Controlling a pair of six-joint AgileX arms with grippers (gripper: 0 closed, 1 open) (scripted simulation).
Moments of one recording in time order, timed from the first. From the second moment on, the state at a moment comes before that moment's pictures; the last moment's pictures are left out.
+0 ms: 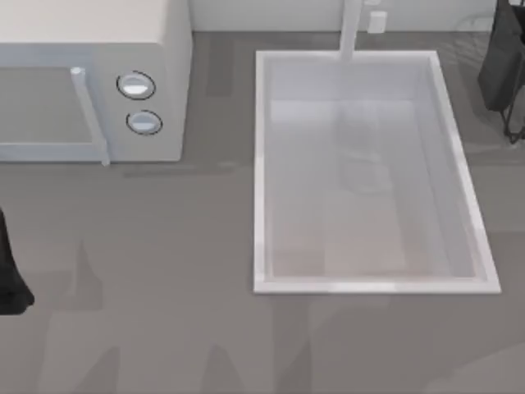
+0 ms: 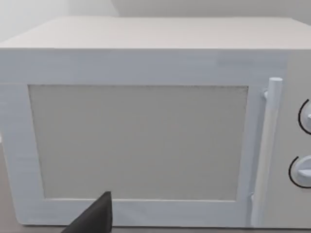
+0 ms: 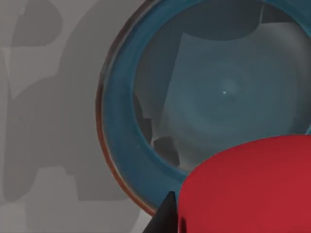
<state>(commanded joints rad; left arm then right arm) 0.00 0.00 0.00 0.00 0.00 0.00 -0.35 1.68 1.28 -1.11 -0.03 -0.32</state>
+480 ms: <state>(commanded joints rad) 0.00 0.00 0.00 0.00 0.00 0.00 -0.12 1.68 1.18 -0.66 0.13 -0.26</state>
